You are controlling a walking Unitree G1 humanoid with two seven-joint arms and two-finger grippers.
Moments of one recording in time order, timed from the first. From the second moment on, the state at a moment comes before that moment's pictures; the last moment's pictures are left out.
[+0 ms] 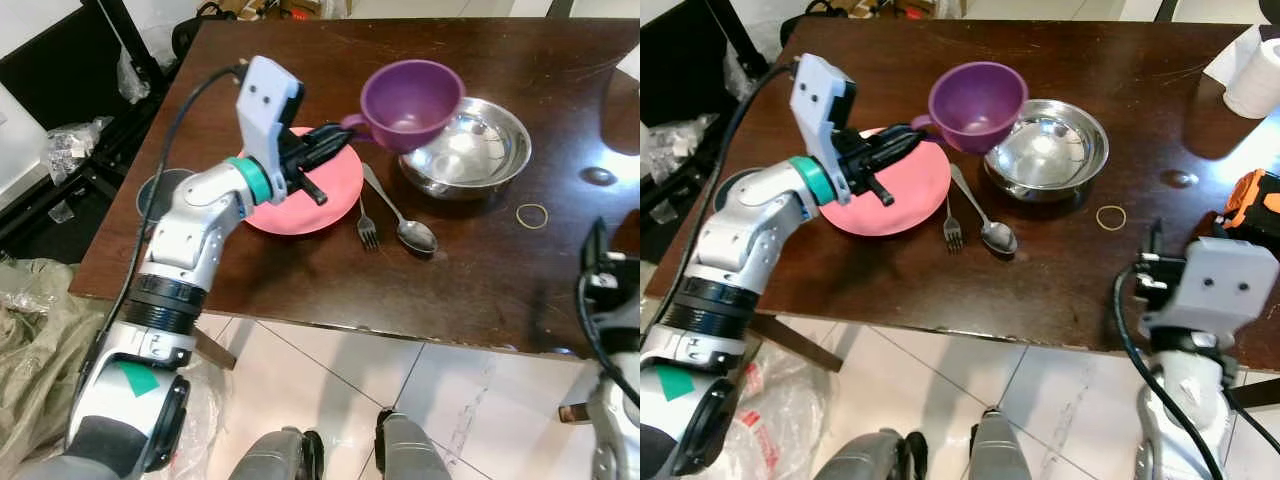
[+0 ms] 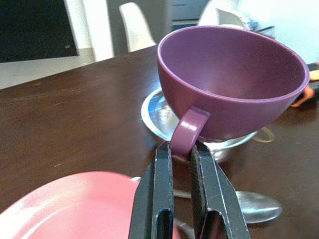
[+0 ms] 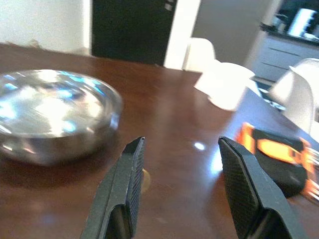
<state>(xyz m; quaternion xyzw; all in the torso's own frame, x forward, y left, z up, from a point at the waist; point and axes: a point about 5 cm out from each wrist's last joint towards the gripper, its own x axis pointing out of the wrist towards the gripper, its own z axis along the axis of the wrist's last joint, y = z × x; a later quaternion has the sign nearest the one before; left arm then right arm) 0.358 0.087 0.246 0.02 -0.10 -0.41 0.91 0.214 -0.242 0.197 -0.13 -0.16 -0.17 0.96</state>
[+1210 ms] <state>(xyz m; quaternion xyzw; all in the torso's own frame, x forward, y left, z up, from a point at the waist) 0.353 0.070 0.210 0.05 -0.08 -0.35 0.93 0.219 -0.221 0.168 -0.10 -0.11 -0.13 0.98</state>
